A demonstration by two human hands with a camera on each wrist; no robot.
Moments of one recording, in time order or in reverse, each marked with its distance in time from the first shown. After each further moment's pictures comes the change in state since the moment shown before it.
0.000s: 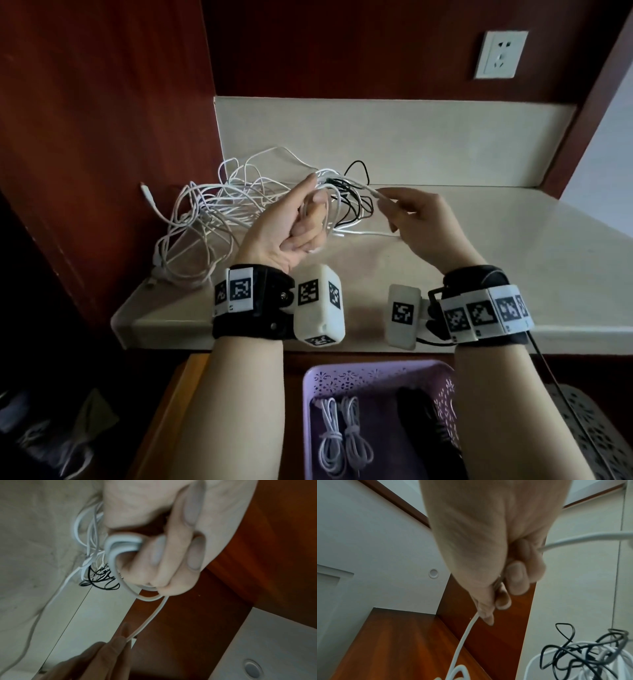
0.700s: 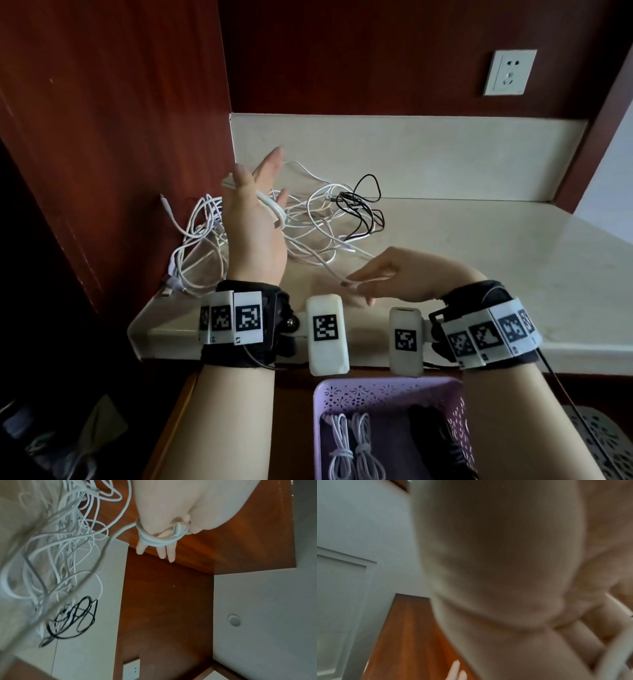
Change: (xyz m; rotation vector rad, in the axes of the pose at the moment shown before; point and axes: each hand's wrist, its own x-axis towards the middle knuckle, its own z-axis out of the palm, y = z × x) left_hand -0.017 0.021 0.002 0.029 0.551 0.618; right_hand -0.013 -0.014 0.015 -0.303 -0.813 0.107
